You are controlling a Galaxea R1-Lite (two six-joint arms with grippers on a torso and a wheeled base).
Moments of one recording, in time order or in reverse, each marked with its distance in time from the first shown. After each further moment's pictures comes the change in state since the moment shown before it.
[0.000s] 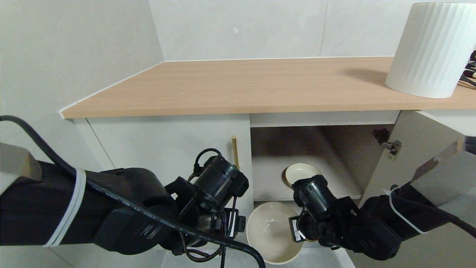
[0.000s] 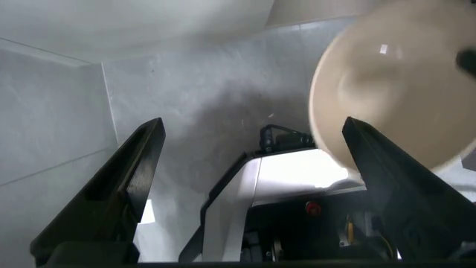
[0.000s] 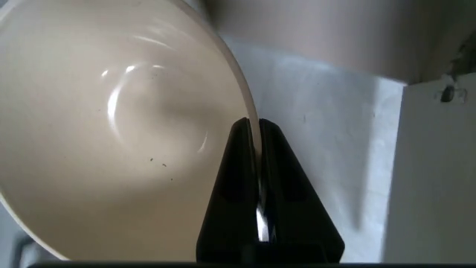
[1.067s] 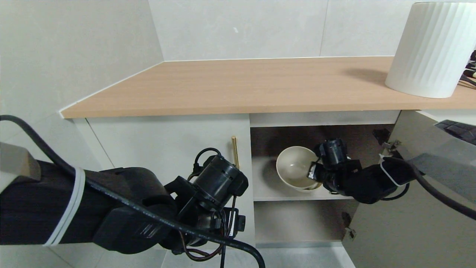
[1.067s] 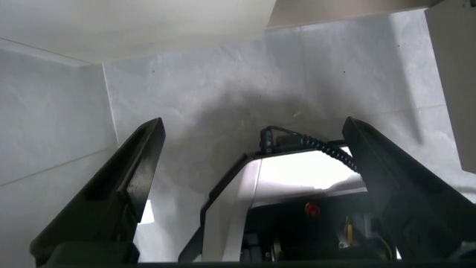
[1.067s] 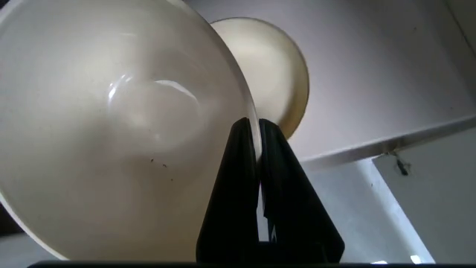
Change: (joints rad) left arm 0.003 -0.001 -0.001 0.000 0.000 0.000; right arm -0.284 0.147 -0.273 -0.142 -0.156 0.165
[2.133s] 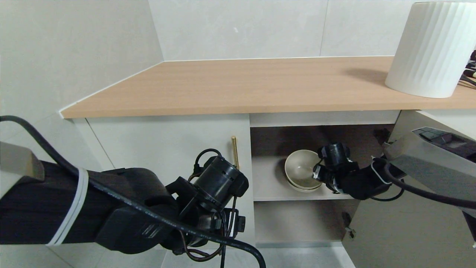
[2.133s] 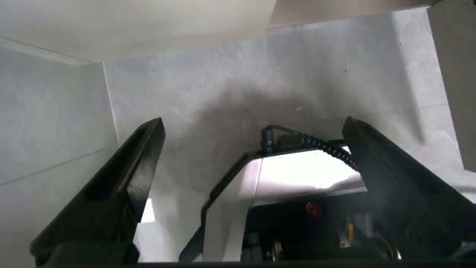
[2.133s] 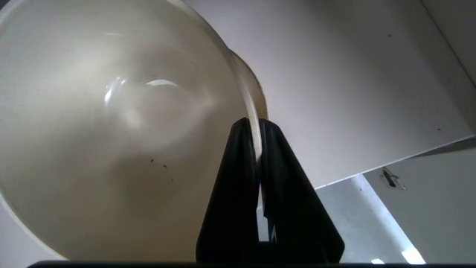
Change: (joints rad) left arm 0.000 0.006 0.002 0.000 0.000 0.000; right arm -0.076 0.124 -0.089 0.002 -0.003 0.005
